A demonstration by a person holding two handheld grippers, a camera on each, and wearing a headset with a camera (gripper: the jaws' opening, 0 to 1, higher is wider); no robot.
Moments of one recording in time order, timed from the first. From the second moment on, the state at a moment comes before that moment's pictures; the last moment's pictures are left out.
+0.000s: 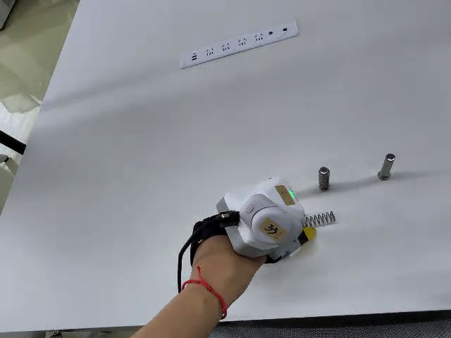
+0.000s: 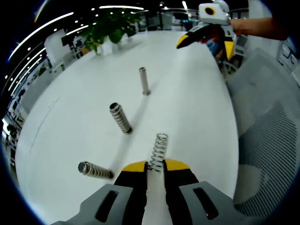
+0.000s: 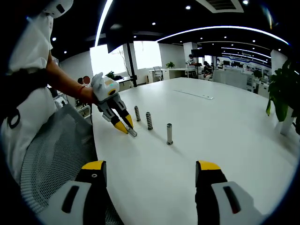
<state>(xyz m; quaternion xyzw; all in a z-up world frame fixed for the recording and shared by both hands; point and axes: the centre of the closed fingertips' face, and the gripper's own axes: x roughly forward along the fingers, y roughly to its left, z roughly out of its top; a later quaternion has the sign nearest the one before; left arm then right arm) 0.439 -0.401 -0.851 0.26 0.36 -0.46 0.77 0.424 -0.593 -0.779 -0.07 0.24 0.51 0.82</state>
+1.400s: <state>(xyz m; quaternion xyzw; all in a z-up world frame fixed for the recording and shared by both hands) 0.420 -0.424 -0.787 0.18 0.29 -0.50 0.80 0.417 -0.542 -0.740 -0.06 0.23 0.55 0.80</state>
